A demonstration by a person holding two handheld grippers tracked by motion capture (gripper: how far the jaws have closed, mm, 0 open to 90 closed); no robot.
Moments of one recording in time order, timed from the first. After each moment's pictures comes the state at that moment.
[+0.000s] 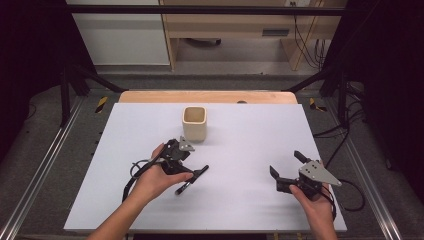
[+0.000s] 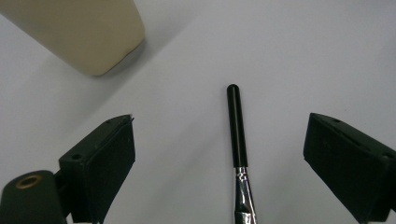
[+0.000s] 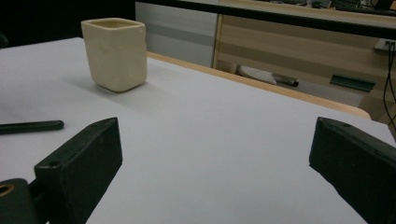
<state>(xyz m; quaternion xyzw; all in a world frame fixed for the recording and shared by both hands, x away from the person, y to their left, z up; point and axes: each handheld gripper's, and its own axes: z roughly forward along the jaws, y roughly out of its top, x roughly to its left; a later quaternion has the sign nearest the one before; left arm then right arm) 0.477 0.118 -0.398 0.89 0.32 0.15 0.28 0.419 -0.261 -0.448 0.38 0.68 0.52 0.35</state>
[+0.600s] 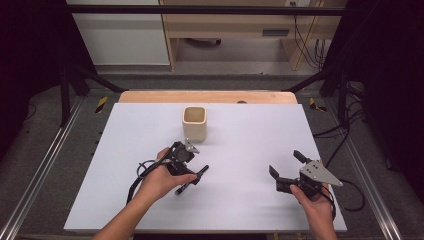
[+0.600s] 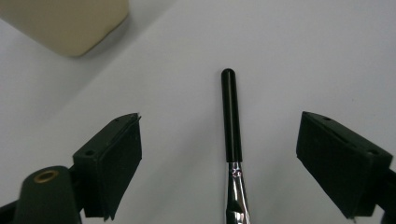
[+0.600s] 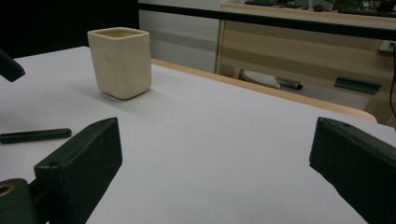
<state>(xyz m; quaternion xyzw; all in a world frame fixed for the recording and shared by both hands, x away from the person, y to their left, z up) 0.482 0.109 -0.411 0.90 0.33 0.12 0.24 0.419 -0.260 -0.446 0.38 0.67 0.53 0.35</state>
